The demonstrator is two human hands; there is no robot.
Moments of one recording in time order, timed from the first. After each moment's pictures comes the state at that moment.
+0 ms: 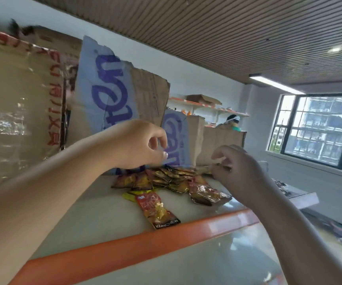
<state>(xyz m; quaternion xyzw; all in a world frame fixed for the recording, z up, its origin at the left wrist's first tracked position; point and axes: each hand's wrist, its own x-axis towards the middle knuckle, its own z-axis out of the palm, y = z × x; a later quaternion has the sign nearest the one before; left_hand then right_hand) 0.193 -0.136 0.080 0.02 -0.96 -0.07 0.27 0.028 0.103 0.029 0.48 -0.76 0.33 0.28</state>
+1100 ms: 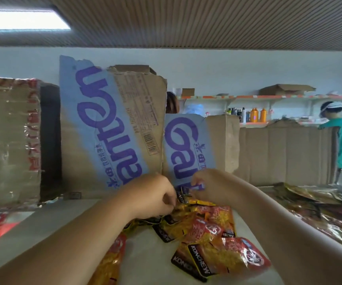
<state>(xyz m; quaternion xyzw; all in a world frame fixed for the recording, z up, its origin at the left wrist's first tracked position) 0.012 -0.139 0.007 0.22 -0.97 -0.02 0.13 -0.196 -0.044 0.002 0.63 -0.76 0.14 0.04</state>
